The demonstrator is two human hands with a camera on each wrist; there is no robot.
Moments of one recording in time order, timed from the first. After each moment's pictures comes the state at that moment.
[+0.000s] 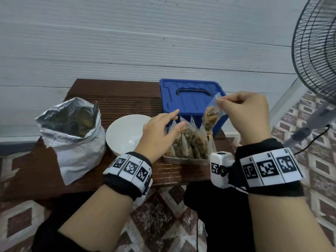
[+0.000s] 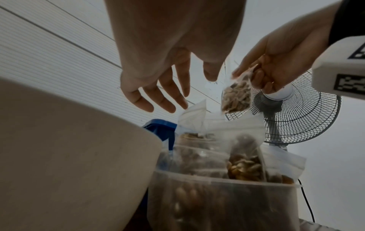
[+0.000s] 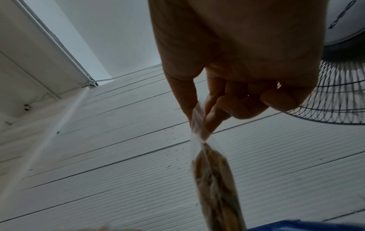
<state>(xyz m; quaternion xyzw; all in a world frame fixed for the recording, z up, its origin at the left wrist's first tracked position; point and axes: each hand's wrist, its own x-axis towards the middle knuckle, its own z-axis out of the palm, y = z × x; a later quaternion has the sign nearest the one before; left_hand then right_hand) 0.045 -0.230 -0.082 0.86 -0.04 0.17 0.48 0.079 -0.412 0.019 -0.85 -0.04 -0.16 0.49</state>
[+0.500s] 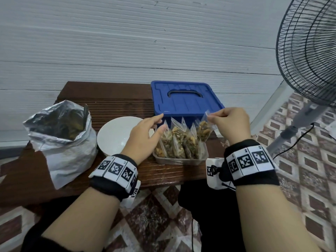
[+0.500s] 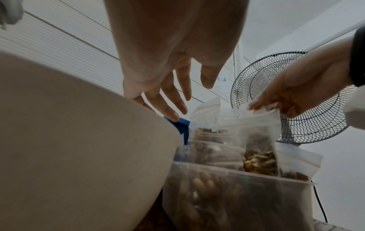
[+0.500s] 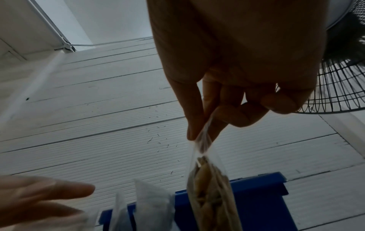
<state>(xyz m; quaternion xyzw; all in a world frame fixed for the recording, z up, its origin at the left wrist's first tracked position) 0.042 -0.220 -0.085 0.87 0.00 0.15 0.46 0.093 -0.430 -0.009 -0.90 0.02 -0.08 0.42</state>
